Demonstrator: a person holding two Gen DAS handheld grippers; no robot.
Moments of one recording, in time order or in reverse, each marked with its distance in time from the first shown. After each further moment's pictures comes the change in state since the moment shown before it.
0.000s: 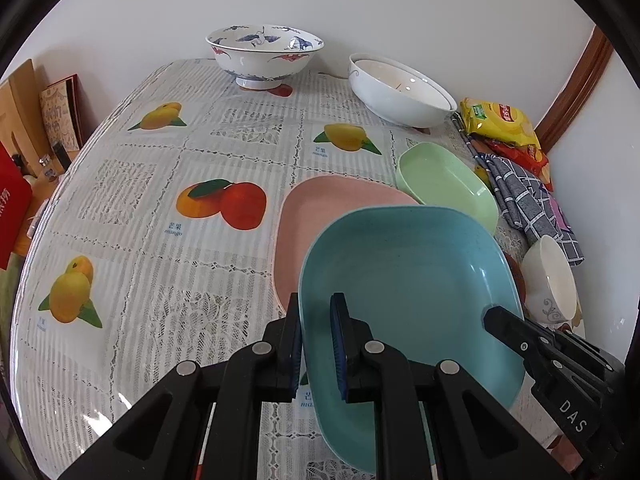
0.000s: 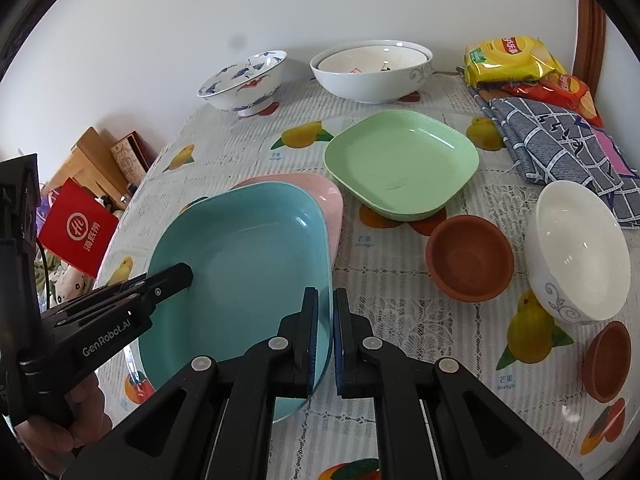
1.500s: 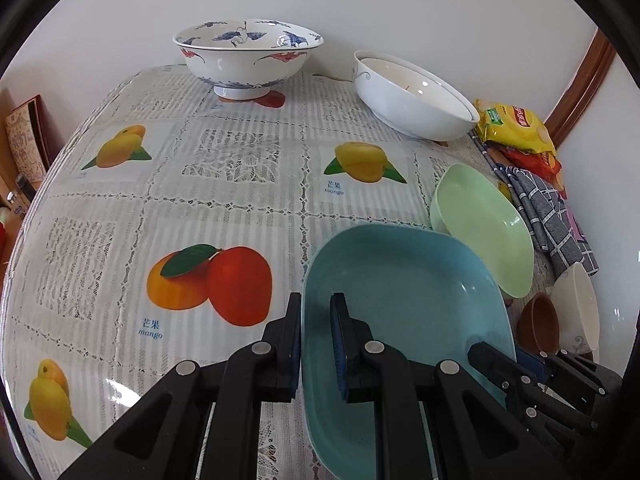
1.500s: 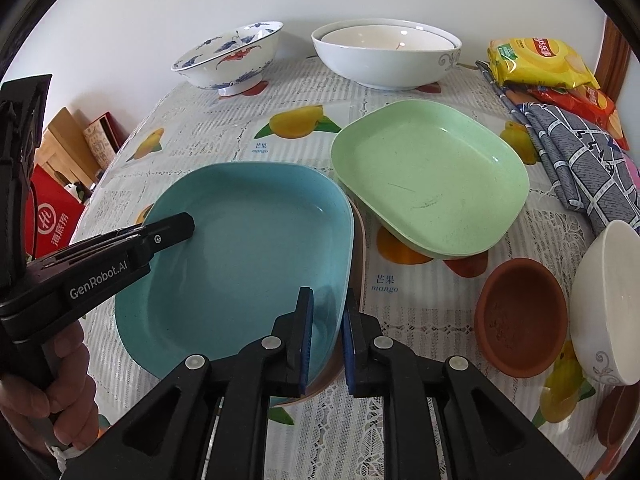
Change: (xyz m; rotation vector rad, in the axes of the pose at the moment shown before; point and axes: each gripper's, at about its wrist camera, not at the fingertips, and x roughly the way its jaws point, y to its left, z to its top) left arm 0.061 0.019 0.056 0.078 0.010 -0.050; right arm 0.067 0.017 0.029 -0.035 0.043 -0.095
